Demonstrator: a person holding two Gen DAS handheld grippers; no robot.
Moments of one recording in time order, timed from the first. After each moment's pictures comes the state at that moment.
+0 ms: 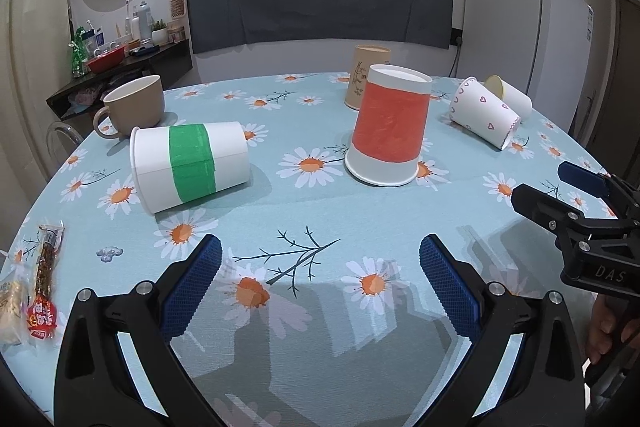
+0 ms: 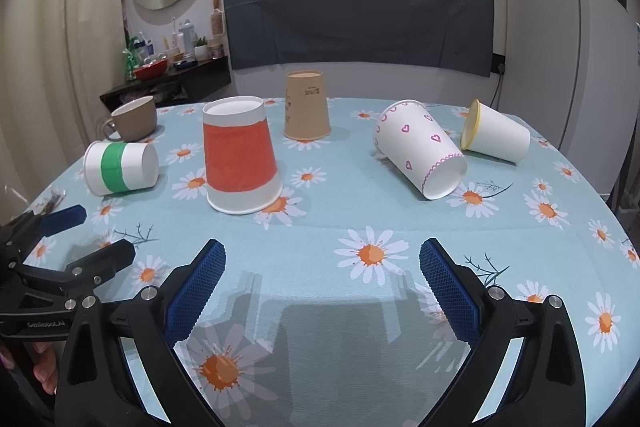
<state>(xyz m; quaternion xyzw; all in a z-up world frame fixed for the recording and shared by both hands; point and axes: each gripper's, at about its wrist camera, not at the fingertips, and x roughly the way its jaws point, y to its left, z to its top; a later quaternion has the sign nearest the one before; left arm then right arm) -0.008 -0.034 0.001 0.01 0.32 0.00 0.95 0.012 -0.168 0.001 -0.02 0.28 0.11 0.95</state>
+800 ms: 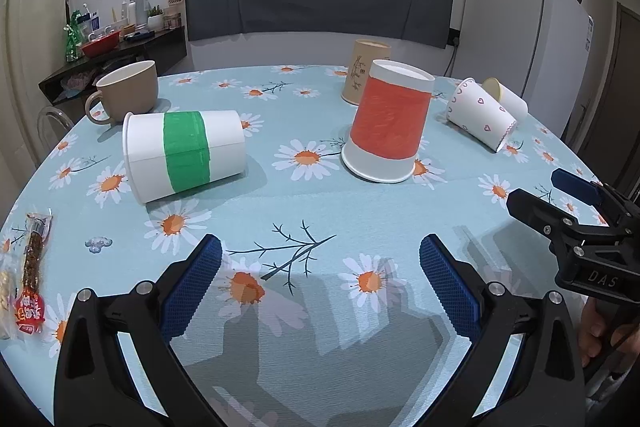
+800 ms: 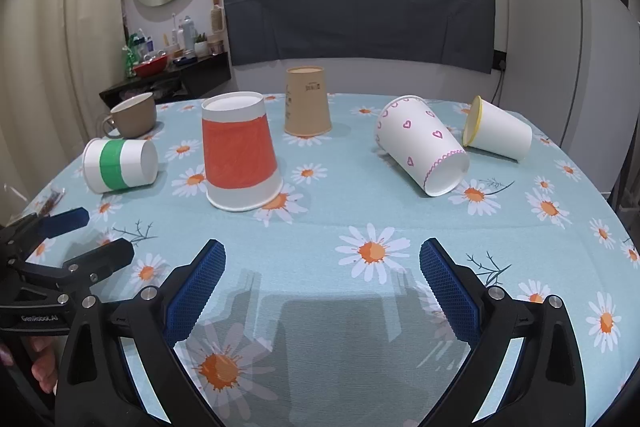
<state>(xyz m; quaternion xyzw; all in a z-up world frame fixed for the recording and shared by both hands) -0.003 -0.025 -0.002 -0.02 0.33 -0.02 0.94 0.014 -0.165 0.000 -0.02 0.29 0.11 0.95</state>
